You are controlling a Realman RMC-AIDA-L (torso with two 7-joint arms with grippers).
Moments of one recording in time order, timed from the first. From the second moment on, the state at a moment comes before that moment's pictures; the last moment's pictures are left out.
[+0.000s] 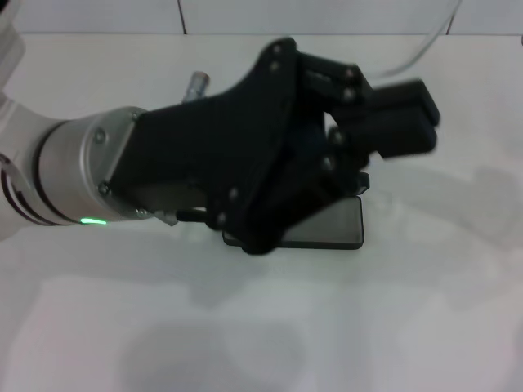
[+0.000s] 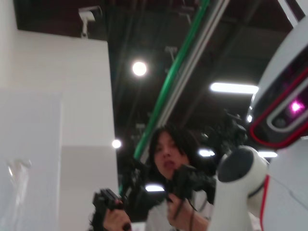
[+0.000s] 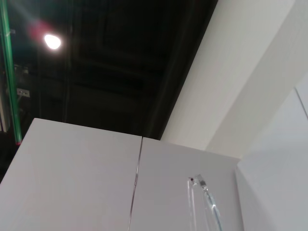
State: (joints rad) left arm -0.62 -2.10 1.60 0.58 0.75 2.01 -1.07; right arm 0.70 2.03 -1.22 -0.34 -0.65 -1.97 0.93
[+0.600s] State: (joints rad) left arm -0.58 -2.09 1.60 0.58 0.72 2.01 -1.06; right arm 0.67 2.03 -1.21 -0.34 -0.62 -1.98 0.92
